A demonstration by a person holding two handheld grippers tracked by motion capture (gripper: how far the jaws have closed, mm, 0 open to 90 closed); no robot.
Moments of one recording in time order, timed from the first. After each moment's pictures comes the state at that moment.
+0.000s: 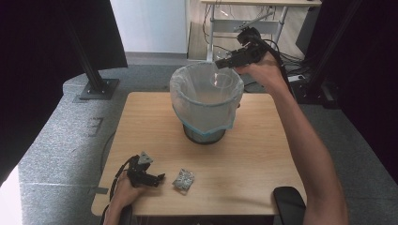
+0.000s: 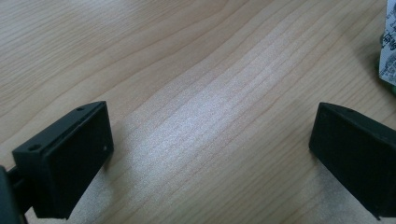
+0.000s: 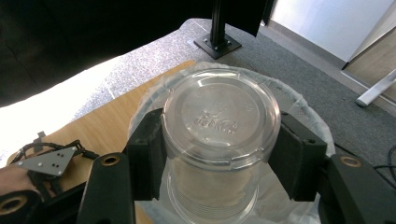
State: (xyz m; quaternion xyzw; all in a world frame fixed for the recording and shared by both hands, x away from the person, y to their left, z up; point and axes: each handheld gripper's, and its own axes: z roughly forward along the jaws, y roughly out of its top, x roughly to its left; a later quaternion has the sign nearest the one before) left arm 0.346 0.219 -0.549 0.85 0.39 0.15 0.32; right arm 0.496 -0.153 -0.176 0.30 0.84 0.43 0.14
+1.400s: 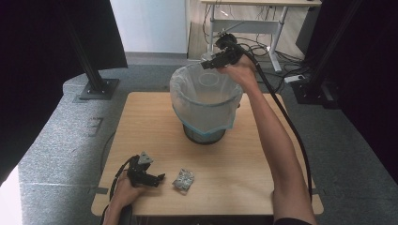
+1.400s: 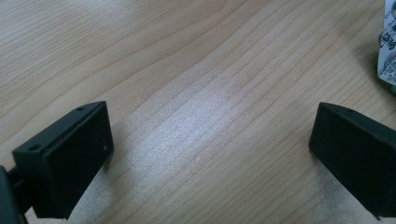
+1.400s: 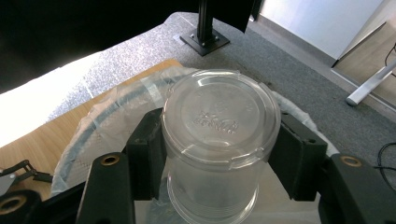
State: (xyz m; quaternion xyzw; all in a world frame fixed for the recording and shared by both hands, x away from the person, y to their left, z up) left arm 0.346 0.219 -0.549 0.85 0.39 0.15 0.32; right arm 0.555 -0.110 -0.224 0.31 0.84 0.41 0.16
